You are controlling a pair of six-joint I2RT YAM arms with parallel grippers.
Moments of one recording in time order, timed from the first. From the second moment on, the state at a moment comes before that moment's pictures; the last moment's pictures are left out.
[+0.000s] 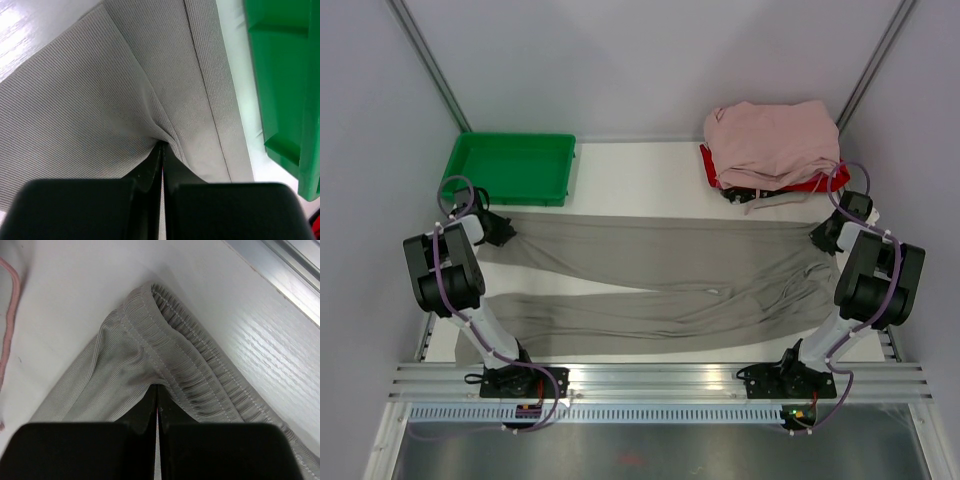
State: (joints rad) left arm 0.34 1.83 1.04 -0.18 0.10 -0.80; right arm -0.41 1.74 0.93 -0.13 0.05 0.54
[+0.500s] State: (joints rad) left arm 0.34 1.88 1.13 -0.22 0.05 -0.80; right arm -0.41 1.86 1.06 -0.09 0.06 0.57
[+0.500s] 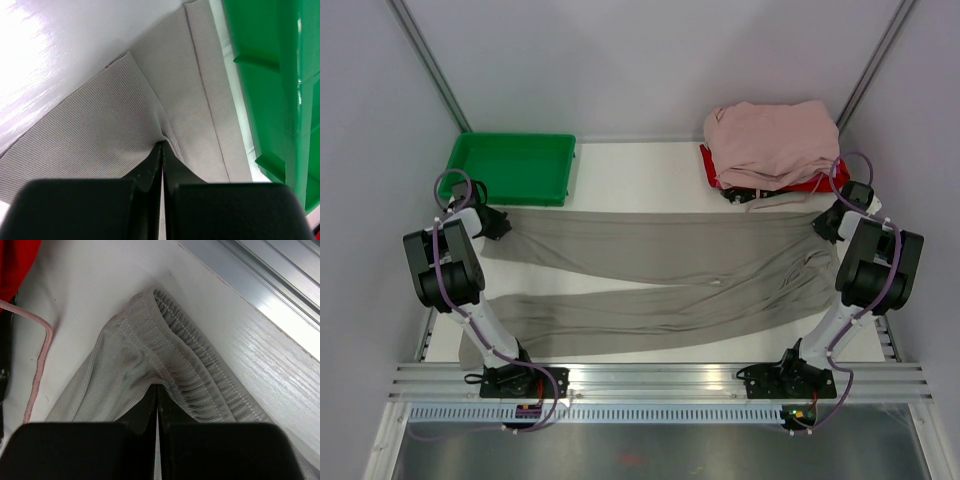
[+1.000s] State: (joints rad) left arm 0.34 1.40 1.04 -0.44 -0.05 -0.76; right arm -0.40 1.57 1.06 -0.27 -0.01 0.46
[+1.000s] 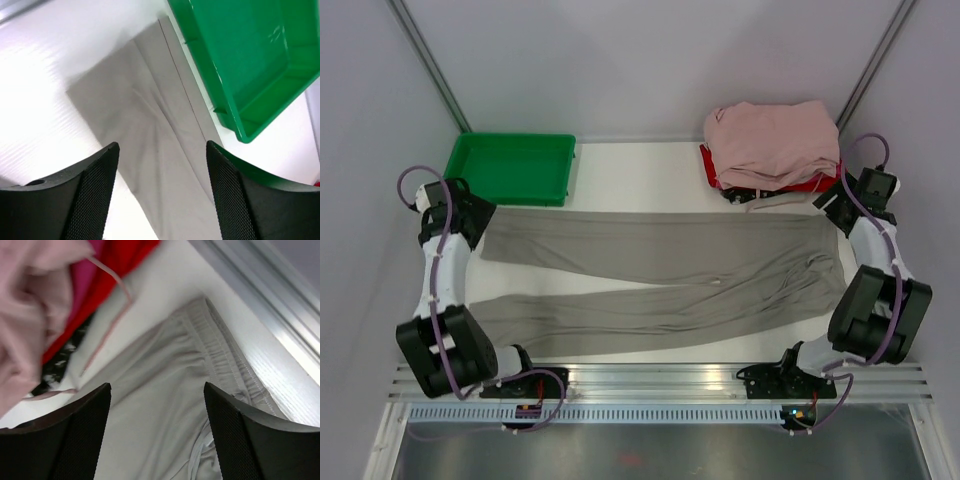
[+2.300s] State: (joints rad) left arm 0.41 1.28 0.65 -0.75 -0.46 -1.22; right arm -0.38 1.51 1.04 -0.44 -0.04 0.52
